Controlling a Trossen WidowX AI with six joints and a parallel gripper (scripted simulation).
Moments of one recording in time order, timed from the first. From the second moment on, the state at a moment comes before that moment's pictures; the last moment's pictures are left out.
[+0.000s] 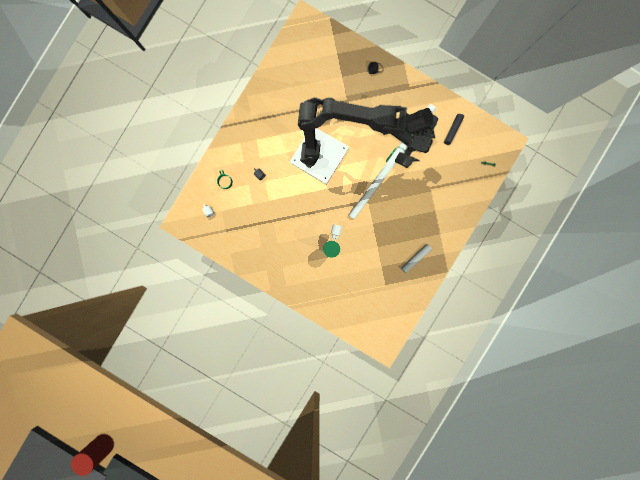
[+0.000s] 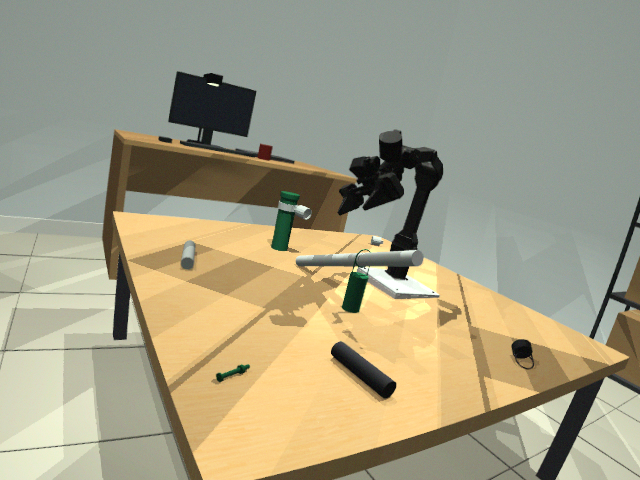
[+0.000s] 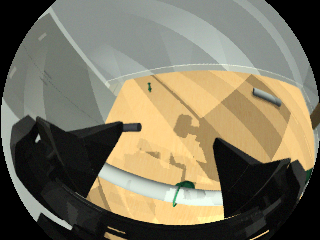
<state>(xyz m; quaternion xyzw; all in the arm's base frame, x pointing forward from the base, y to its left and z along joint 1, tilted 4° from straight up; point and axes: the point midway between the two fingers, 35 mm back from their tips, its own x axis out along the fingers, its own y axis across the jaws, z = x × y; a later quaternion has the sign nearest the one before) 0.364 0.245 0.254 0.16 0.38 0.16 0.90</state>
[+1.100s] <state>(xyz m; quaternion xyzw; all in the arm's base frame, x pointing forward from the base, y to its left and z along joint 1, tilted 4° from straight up) 0.322 -0.049 0.226 -0.17 0.53 0.13 0.82</state>
